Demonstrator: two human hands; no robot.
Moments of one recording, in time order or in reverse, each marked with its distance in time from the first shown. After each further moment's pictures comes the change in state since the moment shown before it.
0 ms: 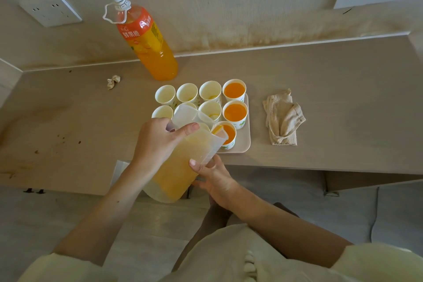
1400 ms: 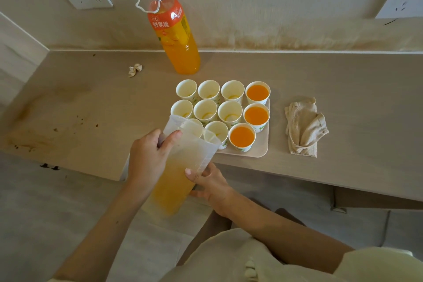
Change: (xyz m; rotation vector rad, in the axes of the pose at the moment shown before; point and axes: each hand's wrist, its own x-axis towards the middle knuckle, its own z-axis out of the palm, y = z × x) left_hand -0.033 -0.054 -0.020 0.037 0.213 -0.012; right_hand 0.020 0.029 0.020 -0.104 -0.060 0.138
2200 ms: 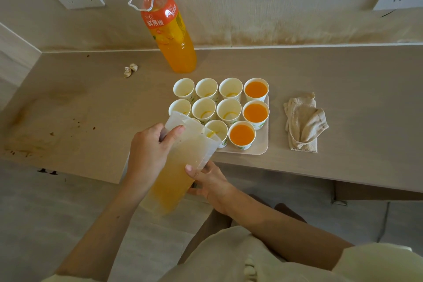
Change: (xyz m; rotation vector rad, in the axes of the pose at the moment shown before) left_hand 0.016 0.005 -0.002 0.006 -0.068 0.025; right_hand 0.004 -0.003 0.005 0.052 -0.023 0.004
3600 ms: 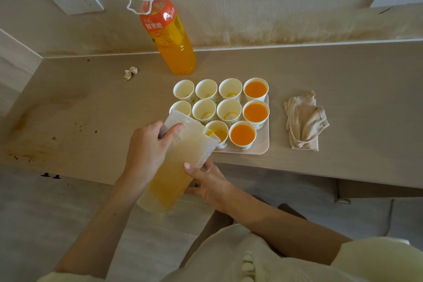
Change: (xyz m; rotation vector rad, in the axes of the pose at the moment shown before) left_hand 0.009 0.003 -0.006 0.047 -0.021 0.015; right_hand -0.004 -0.008 0.012 0.026 -0.035 -0.027
